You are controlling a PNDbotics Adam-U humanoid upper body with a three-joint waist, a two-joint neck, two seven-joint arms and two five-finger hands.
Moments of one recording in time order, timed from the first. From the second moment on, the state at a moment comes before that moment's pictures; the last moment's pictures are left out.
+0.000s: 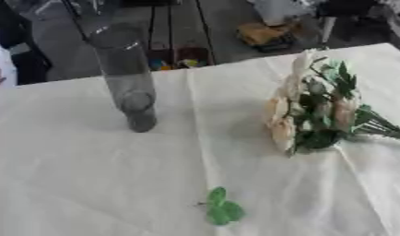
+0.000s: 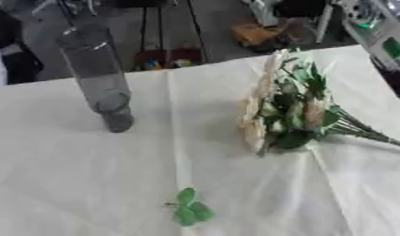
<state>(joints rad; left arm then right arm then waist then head) -0.44 0.40 0.08 -1.99 -0.26 -0.25 0.76 -0.91 -0.99 0.32 -1.41 0.68 -0.07 0.09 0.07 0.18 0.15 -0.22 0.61</state>
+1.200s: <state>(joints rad) -0.43 0.40 0.08 -1.99 -0.26 -0.24 0.75 -1.02 -0.89 0.24 -0.95 0.93 -0.29 0.42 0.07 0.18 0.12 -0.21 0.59</state>
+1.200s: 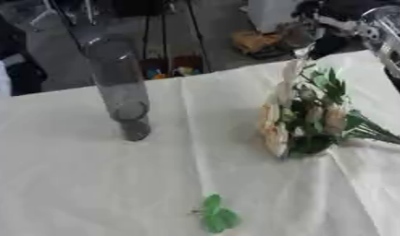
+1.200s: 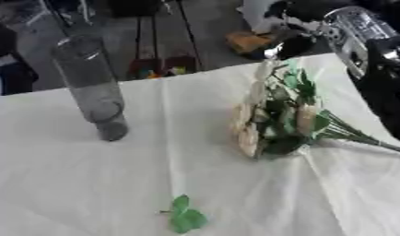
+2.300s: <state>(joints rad) -0.43 0.40 0.08 -1.99 -0.27 -0.23 0.75 -0.66 -1.11 0.06 -1.29 0.70 -0.14 0.72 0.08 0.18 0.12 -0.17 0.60</state>
